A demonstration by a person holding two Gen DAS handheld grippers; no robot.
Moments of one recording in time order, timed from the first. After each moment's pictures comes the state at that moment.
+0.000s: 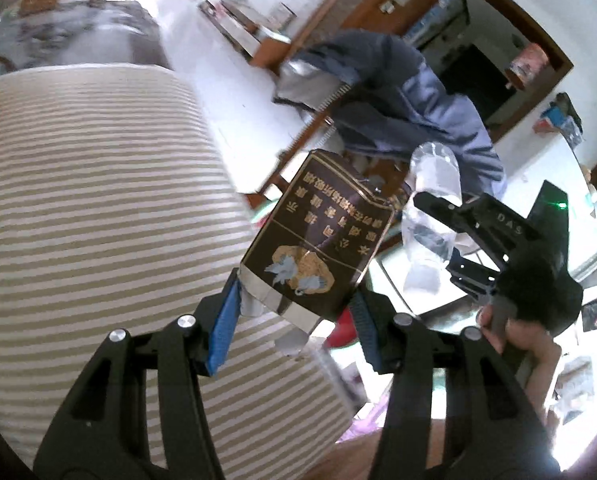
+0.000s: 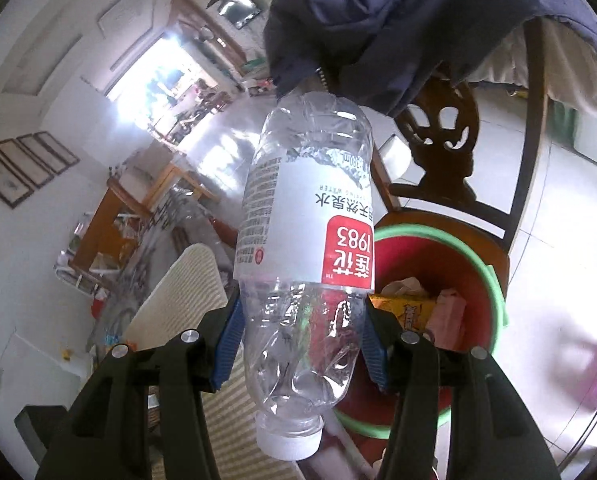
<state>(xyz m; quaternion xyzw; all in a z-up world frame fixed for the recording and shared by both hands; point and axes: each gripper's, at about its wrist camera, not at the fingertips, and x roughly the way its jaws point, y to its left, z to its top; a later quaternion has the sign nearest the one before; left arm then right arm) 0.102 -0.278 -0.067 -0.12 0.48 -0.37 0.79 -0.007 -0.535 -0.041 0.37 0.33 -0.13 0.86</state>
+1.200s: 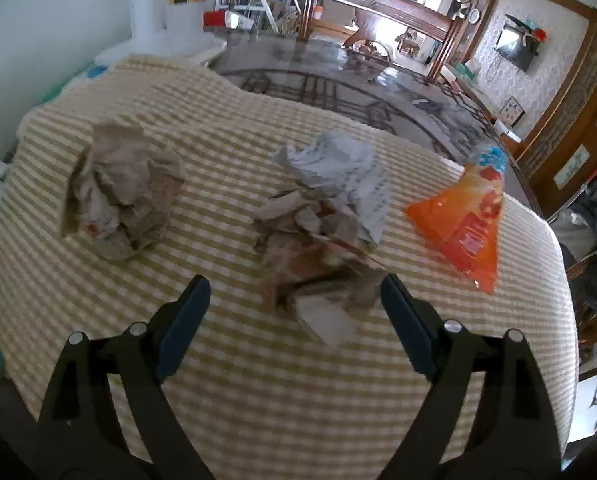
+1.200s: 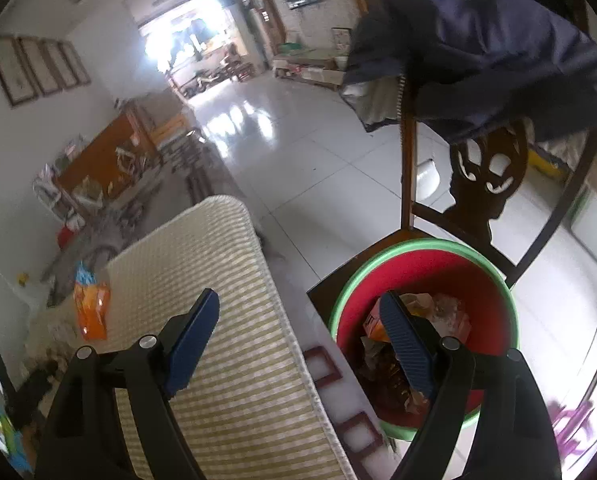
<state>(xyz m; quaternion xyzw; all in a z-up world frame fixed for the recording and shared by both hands) 0.171 0.092 -0.096 -0.13 0.45 0.06 0.88 0.053 -0.430 -0.028 0.20 0.39 -0.10 0.89</state>
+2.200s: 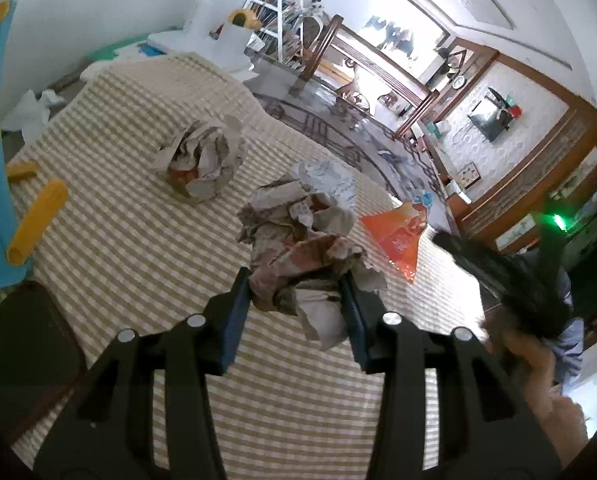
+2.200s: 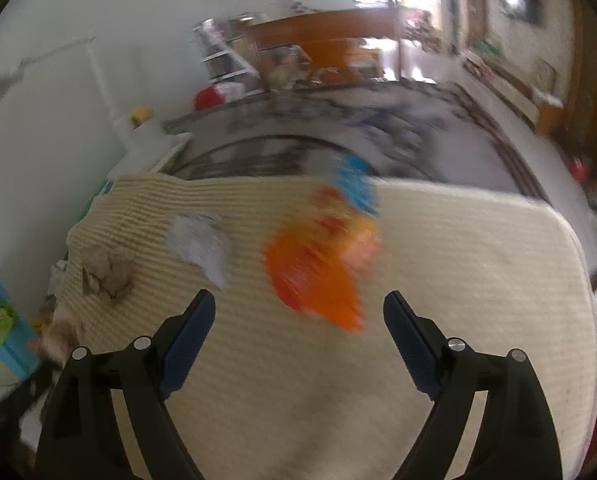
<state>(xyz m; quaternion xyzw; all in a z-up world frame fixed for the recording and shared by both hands) 0.058 0.136 -0.044 -0.28 0.38 0.01 0.88 0.206 -0.095 -0.046 0.01 0.43 0.15 0.89</state>
